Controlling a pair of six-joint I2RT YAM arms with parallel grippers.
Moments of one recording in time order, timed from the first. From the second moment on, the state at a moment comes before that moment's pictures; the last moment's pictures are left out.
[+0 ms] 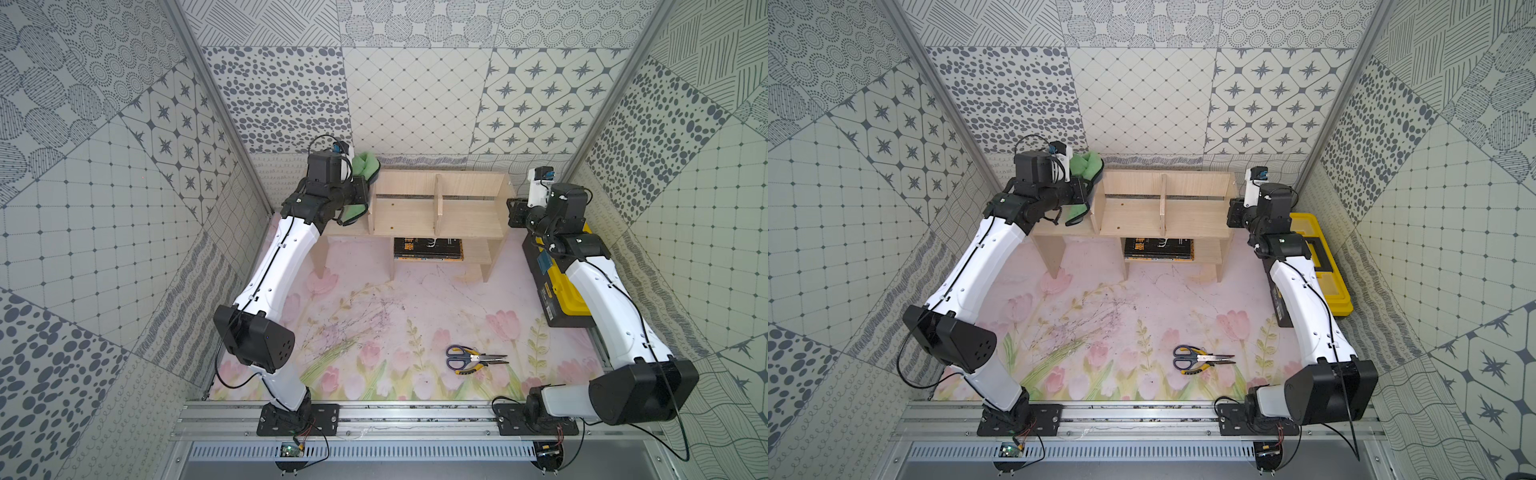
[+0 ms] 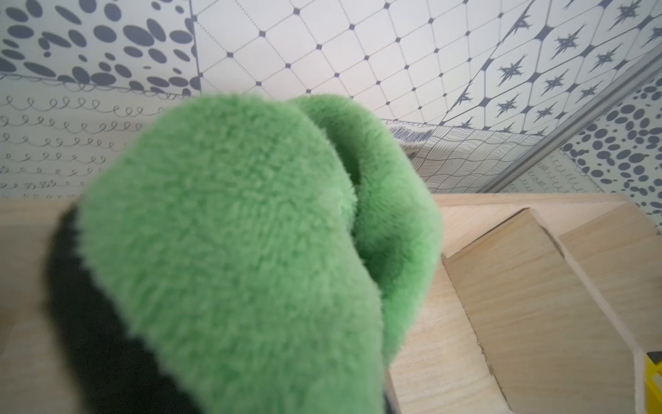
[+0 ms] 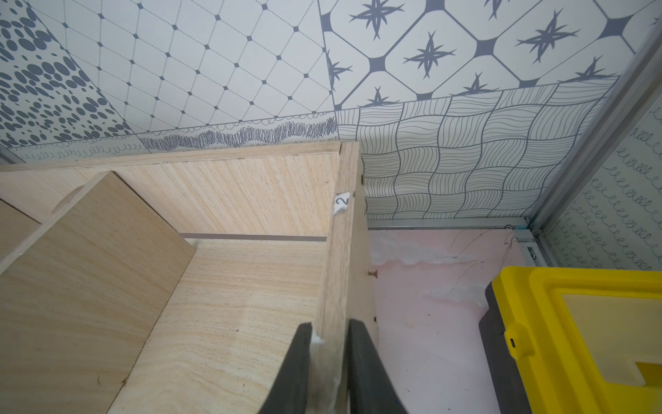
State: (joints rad) left arm -0.25 1.71 1.91 -0.62 0.10 -0.24; right arm 0.10 1.37 1.43 -0.39 -0.11 0.14
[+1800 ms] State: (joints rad) left arm -0.21 1.75 1.70 -0.53 -0.11 -0.29; right arm 0.09 1.37 1.42 -0.38 -0.11 0.14
